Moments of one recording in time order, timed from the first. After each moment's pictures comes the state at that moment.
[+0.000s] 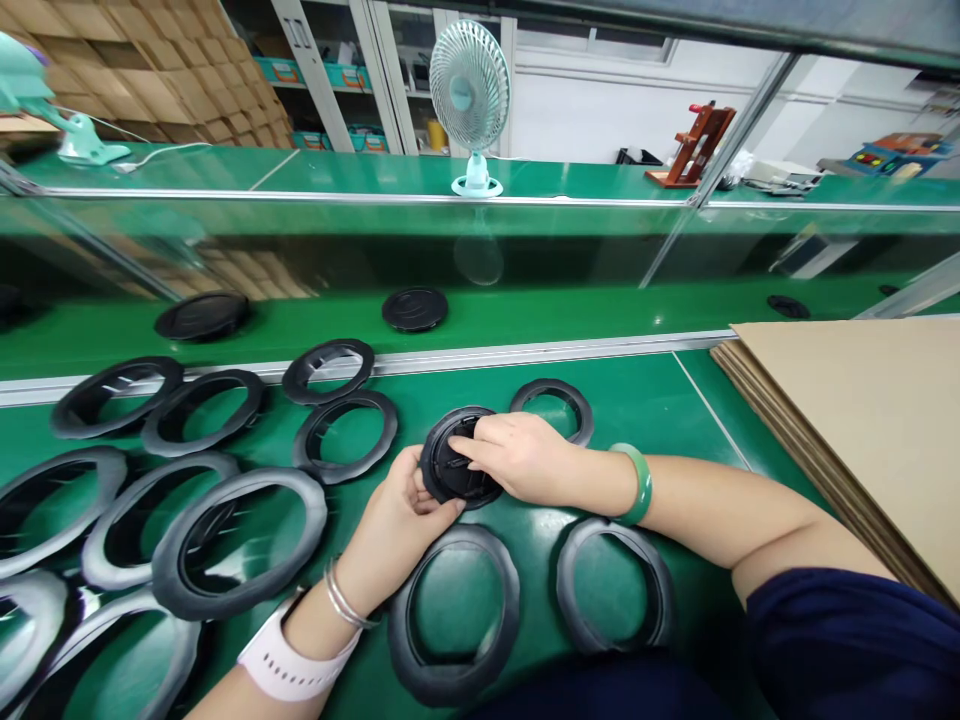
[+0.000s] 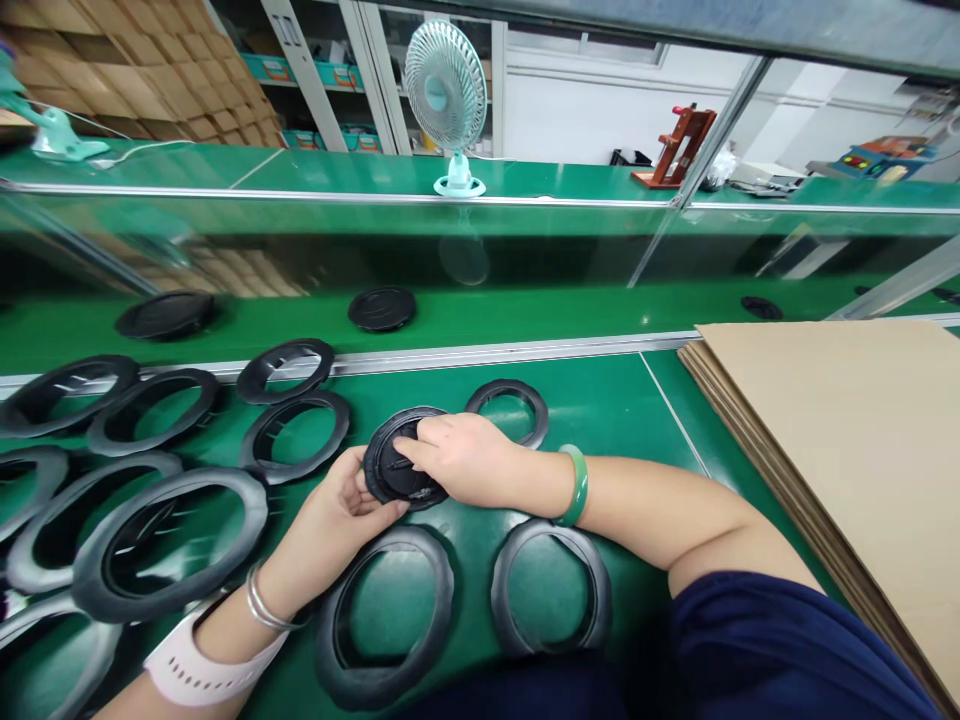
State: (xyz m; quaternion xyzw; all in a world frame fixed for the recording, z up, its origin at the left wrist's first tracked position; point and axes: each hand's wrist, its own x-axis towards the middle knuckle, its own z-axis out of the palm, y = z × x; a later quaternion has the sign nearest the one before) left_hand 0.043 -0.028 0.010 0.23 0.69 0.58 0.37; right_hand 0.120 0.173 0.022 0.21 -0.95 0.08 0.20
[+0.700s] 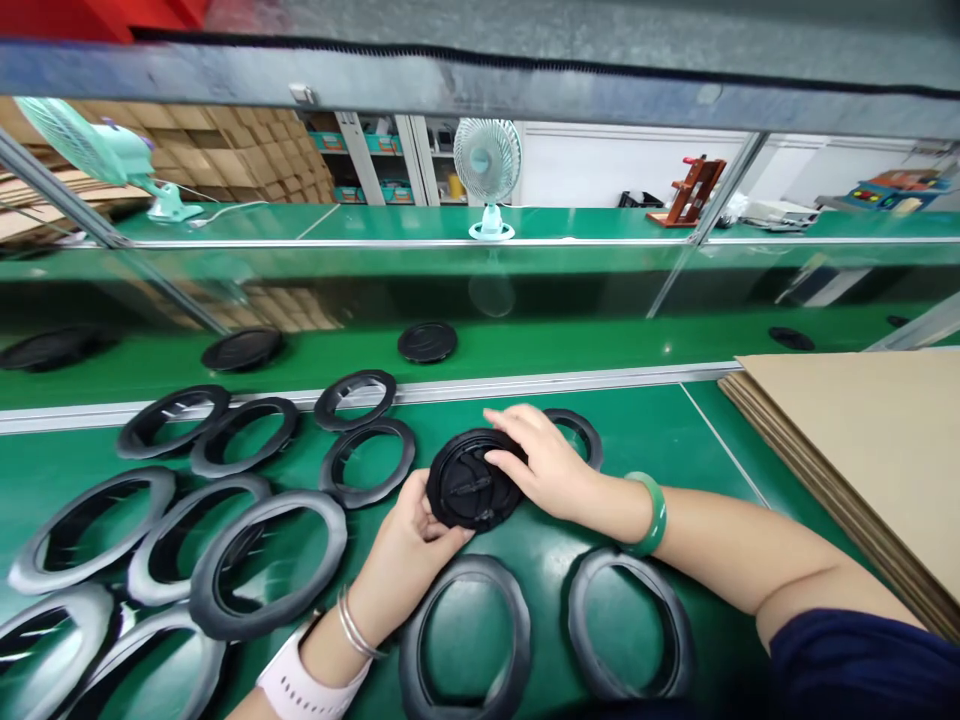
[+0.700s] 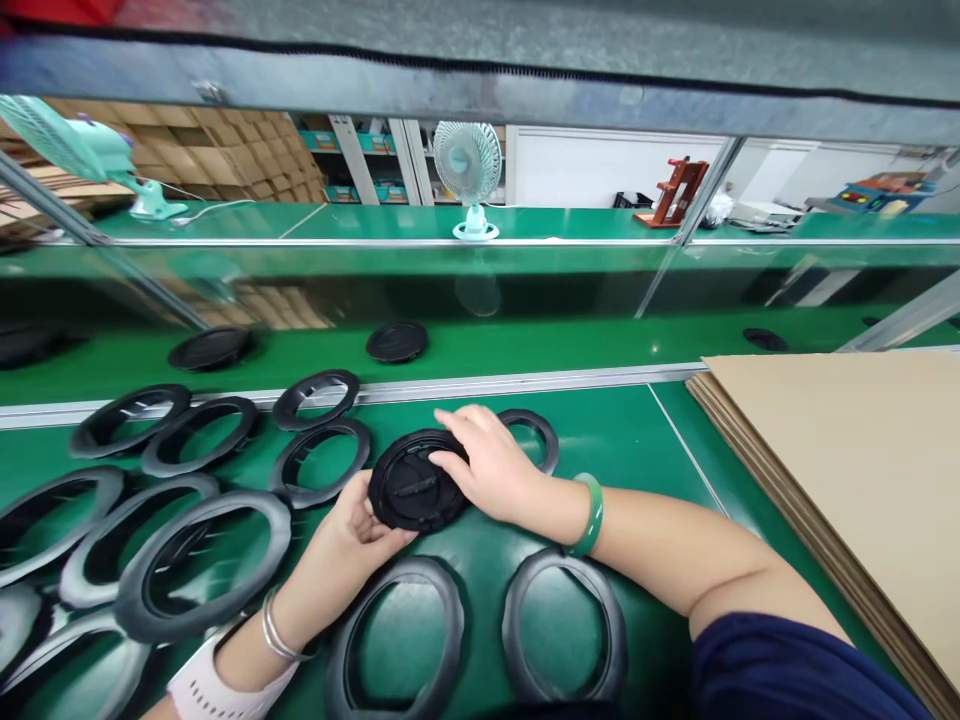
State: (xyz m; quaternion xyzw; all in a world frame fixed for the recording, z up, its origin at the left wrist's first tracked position) left_hand 0.042 -0.031 0.005 0.24 0.68 0.61 0.34; right_hand 0.120 0.176 0.036 0.04 -0.90 0.35 0.25
